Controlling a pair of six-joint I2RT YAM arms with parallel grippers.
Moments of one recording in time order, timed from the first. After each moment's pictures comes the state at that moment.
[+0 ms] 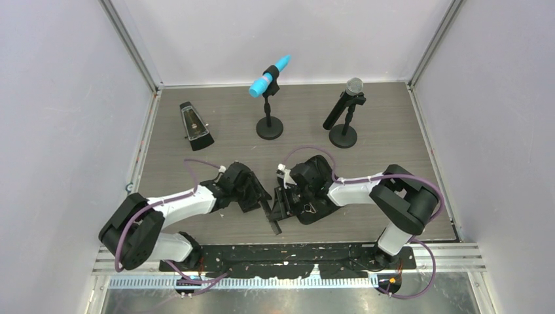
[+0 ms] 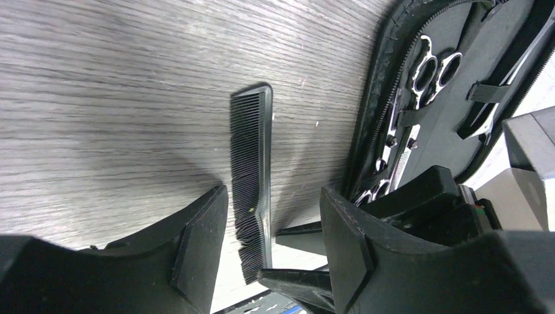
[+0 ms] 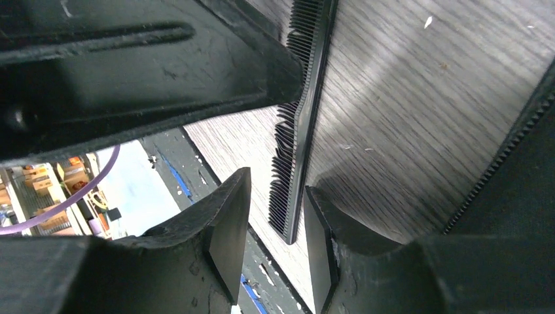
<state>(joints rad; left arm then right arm) -0.68 1.30 0.52 -0.14 0.09 -1.21 0.89 1.66 0.68 0.15 -0.51 0.68</state>
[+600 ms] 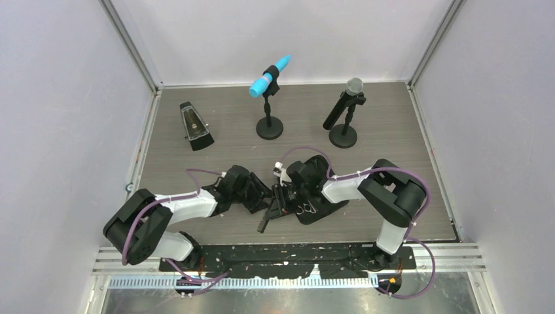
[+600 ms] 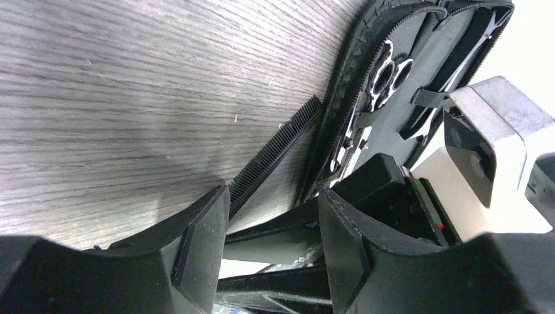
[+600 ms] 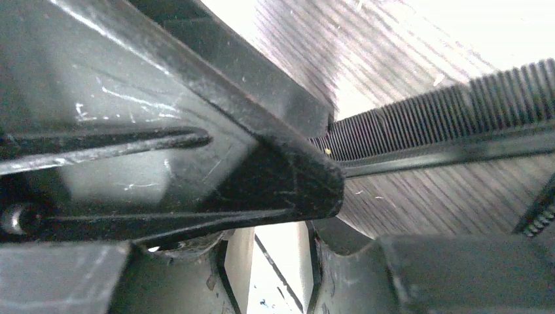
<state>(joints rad) -0.69 1.36 0.44 0.11 0.19 -1.40 0.87 1.76 0.72 0.23 -0.57 0.75</state>
